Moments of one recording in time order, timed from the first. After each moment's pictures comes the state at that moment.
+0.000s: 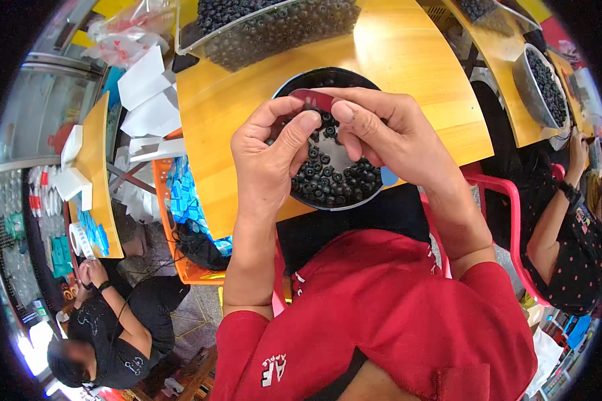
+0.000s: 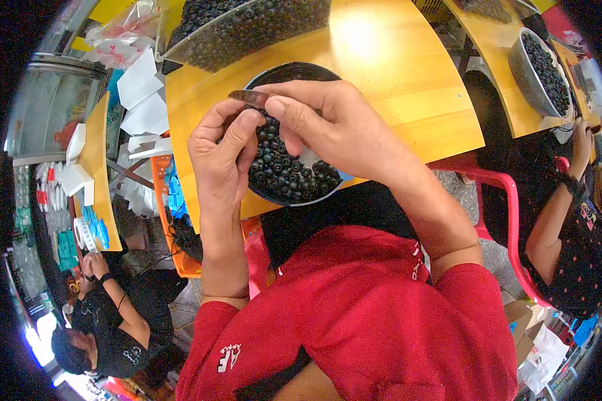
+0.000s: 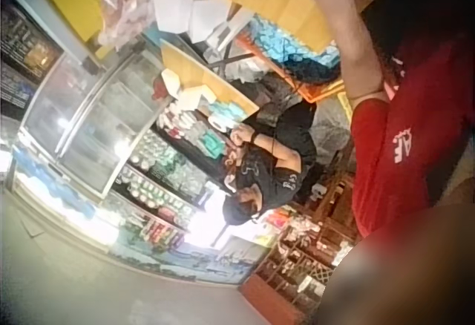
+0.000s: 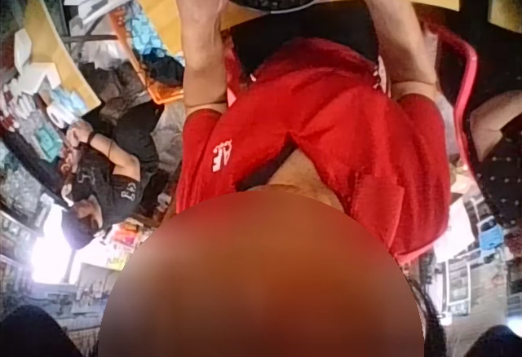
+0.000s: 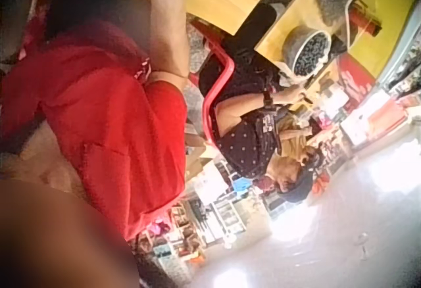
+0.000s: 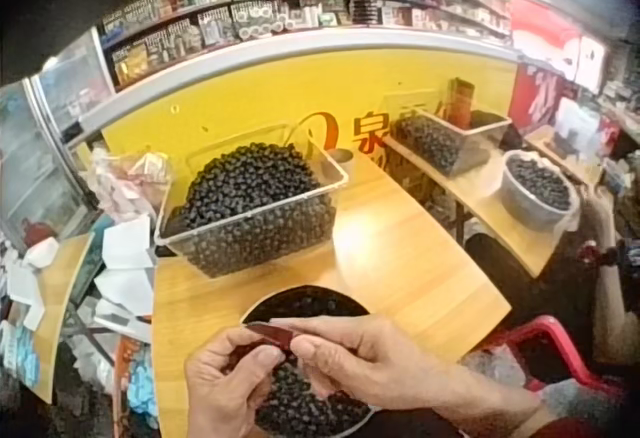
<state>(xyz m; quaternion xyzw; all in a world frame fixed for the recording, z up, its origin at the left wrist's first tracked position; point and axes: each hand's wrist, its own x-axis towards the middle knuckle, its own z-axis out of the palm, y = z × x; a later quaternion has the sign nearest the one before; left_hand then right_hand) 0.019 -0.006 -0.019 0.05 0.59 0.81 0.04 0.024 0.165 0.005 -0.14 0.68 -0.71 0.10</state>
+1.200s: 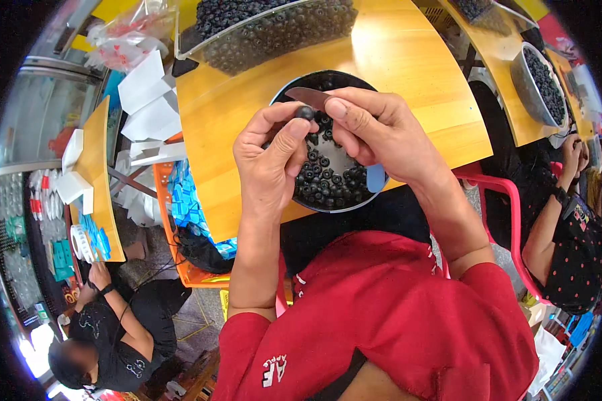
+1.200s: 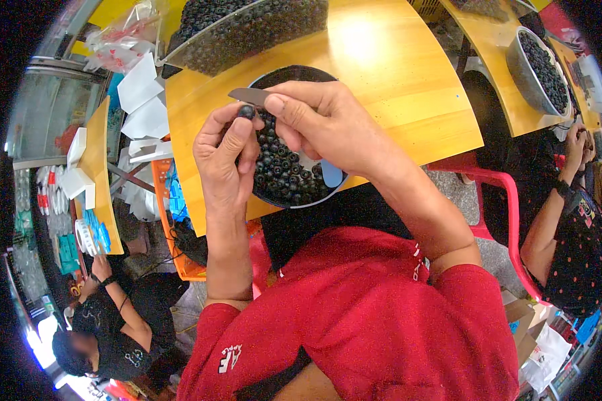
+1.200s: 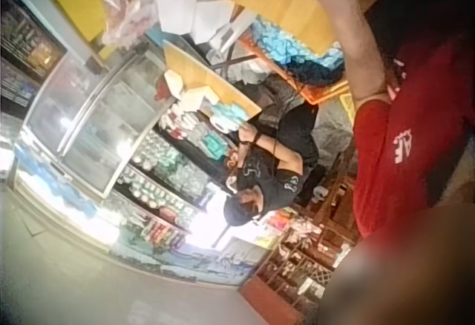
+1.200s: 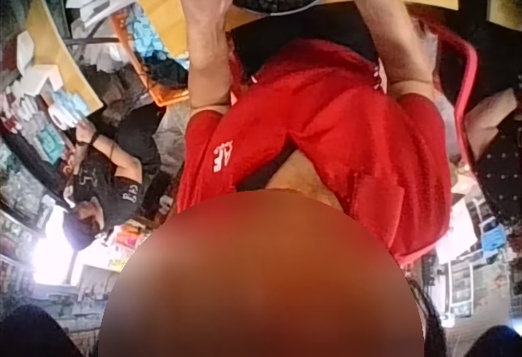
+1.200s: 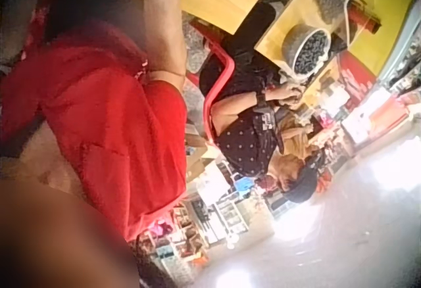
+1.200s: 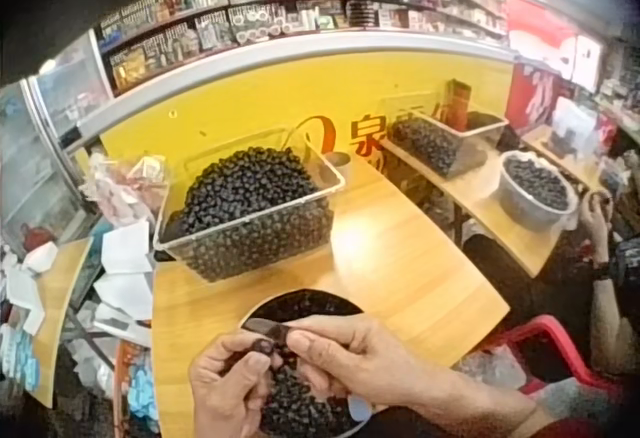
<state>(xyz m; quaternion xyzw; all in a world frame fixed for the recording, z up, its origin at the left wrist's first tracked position) 0.018 -0.006 -0.032 0.07 0.50 0.87 0.03 0.020 0.160 -0.005 -0.08 0.62 -0.77 0.14</state>
